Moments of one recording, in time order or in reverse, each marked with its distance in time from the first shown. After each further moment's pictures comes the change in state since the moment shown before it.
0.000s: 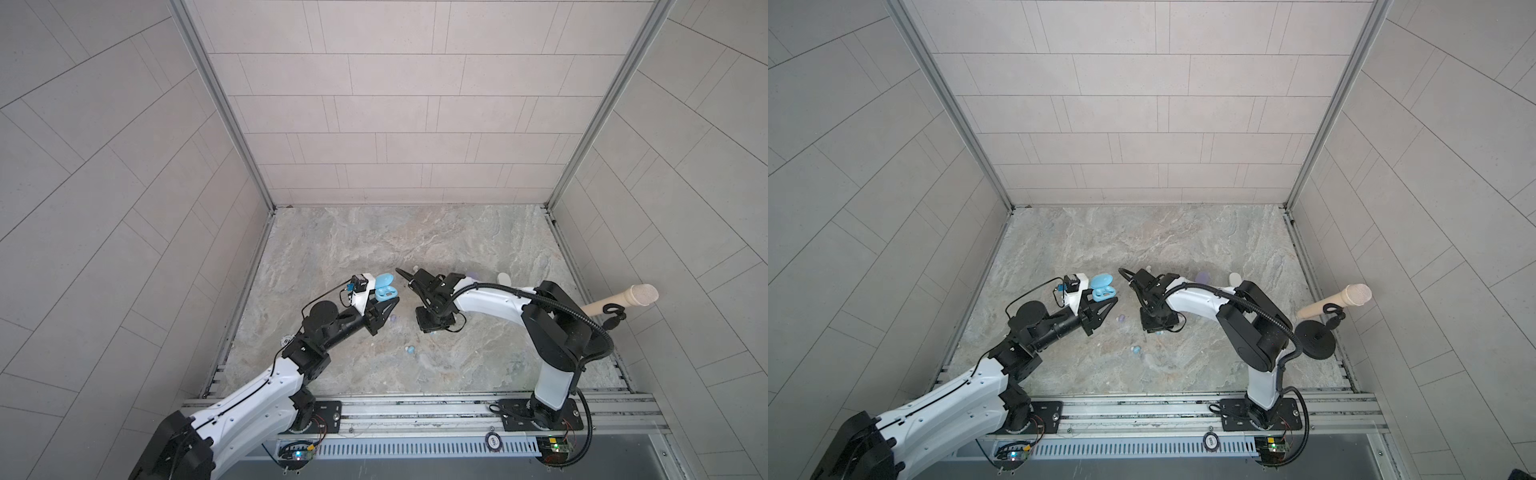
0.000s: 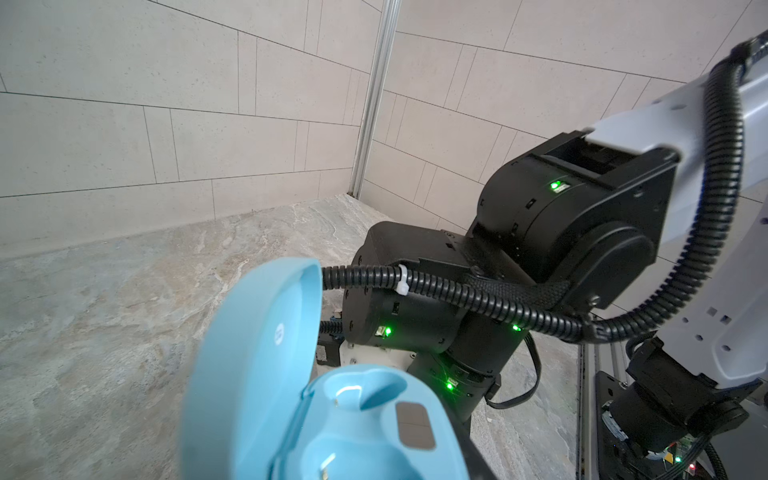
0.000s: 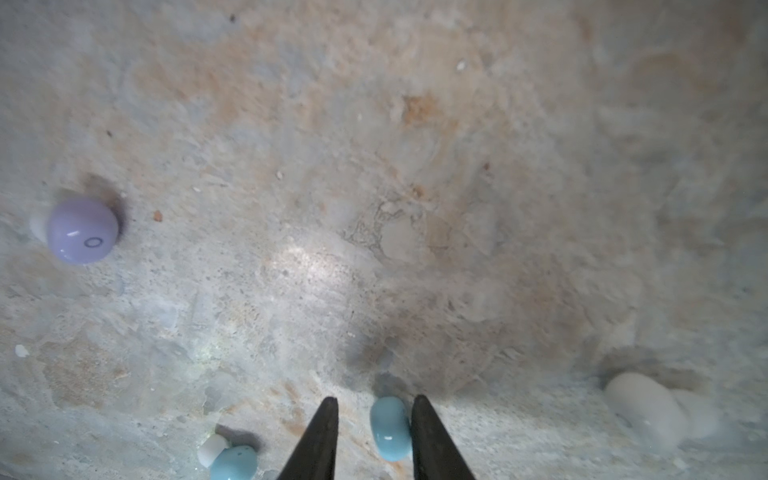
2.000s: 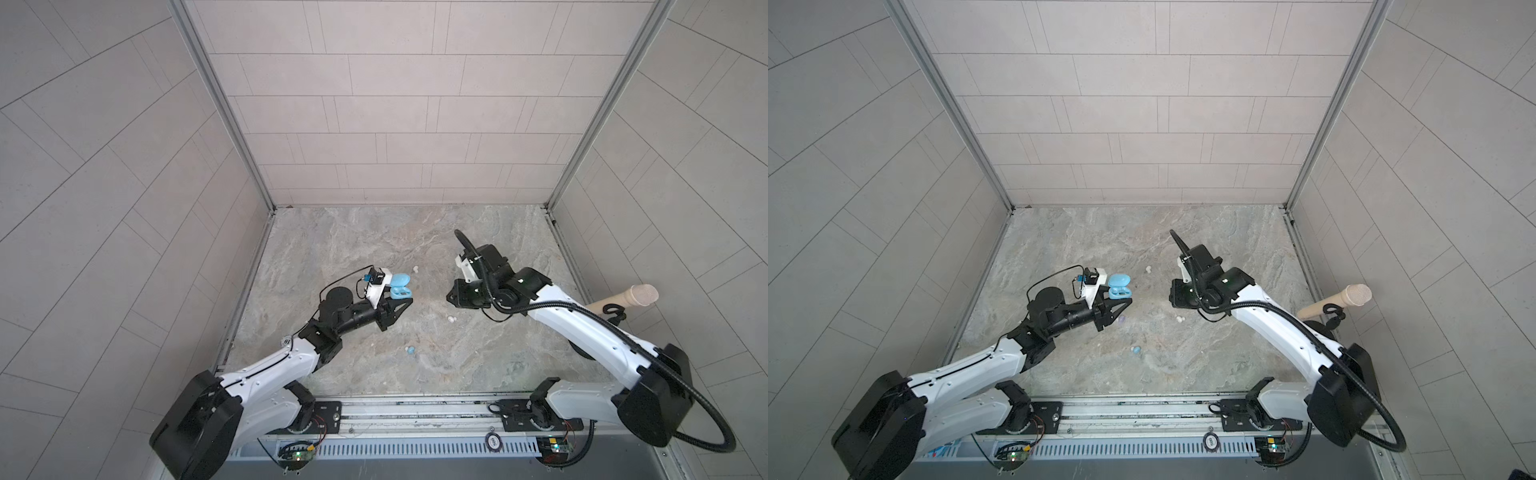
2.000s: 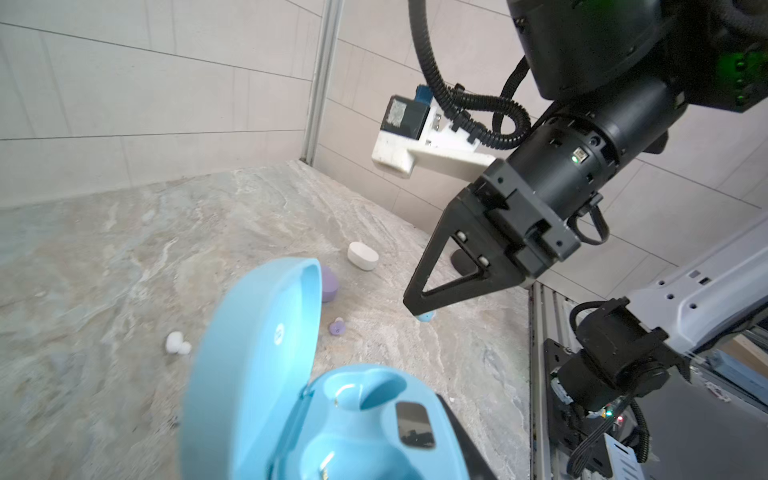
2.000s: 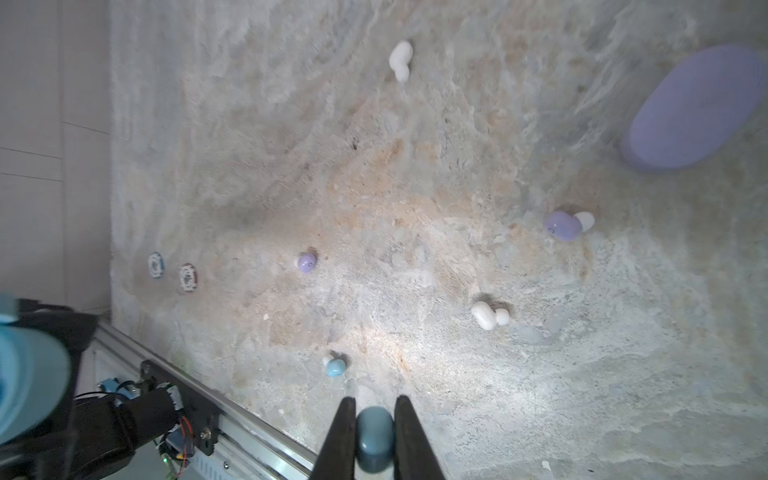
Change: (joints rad) left arm -0.016 0.288 0.128 0.095 0.196 -0.031; right arm -0.258 -0.592 -0.121 0.000 -0.162 -0.039
